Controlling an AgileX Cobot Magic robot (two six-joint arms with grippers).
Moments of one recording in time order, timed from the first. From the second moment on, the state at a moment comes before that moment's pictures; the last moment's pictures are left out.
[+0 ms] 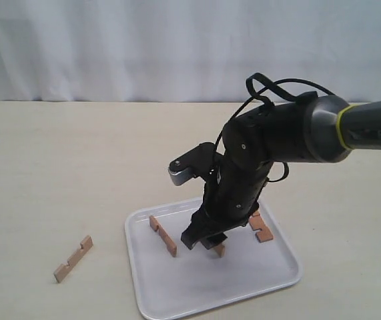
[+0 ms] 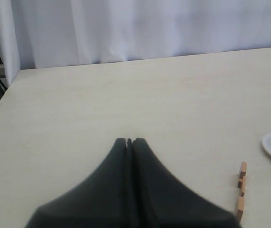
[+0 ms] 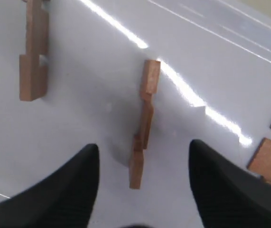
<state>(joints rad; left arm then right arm) 0.02 0.00 0.00 0.12 0.34 -0.05 0.57 1.95 -1.23 -0.02 0.76 -0.09</state>
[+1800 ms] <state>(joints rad) 0.02 0.00 0.00 0.12 0.34 -0.05 0.89 2.29 -1.78 0.03 0.73 0.26</state>
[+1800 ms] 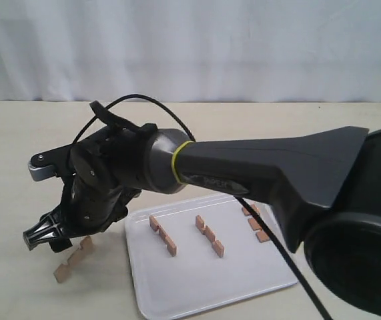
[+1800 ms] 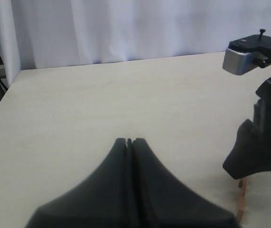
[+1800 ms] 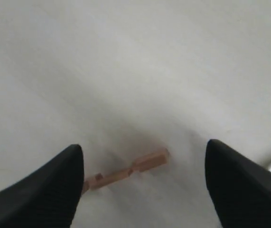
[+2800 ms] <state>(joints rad) 0.02 0.00 0.00 0.12 0.34 -0.05 0.90 2.35 -1.79 0.09 0.83 0.19</state>
